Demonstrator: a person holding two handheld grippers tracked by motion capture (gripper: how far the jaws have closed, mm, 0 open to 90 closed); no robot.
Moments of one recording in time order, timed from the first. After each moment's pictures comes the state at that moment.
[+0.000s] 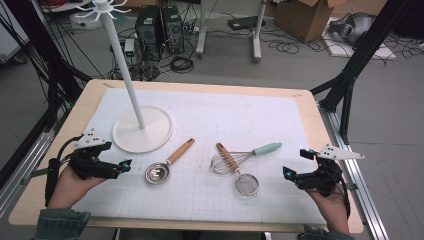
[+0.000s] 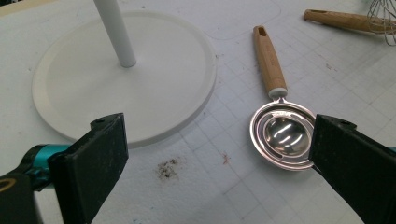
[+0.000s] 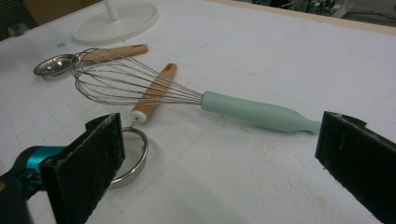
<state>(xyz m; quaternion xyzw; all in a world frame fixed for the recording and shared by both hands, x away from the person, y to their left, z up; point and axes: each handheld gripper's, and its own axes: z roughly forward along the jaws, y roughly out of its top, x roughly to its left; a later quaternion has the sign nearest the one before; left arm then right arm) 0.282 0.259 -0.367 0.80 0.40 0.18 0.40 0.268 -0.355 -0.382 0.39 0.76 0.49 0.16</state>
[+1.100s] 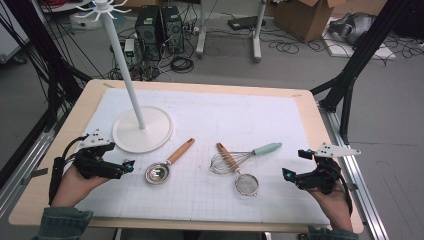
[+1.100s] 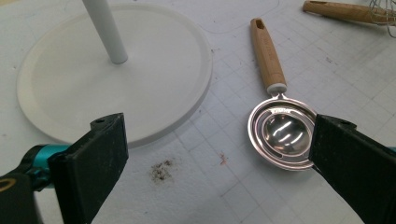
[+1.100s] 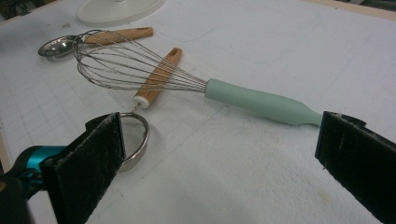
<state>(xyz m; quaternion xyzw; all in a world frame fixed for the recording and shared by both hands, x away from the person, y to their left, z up) 0.286 0.254 -0.372 0.81 0.40 0.18 0.40 0.275 -0.356 -0.382 0.37 0.79 0.47 0.14</state>
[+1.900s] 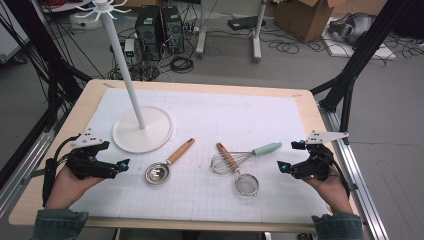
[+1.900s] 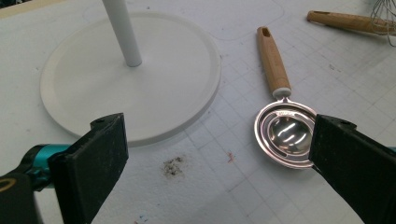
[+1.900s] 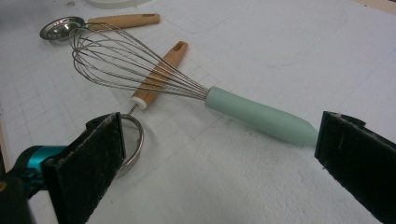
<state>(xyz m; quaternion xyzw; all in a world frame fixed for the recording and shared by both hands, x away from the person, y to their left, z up) 0.281 0.264 -0.366 0.80 0.40 0.19 0.41 0.309 -0.345 -0.370 0.33 0.83 0.44 0.11</state>
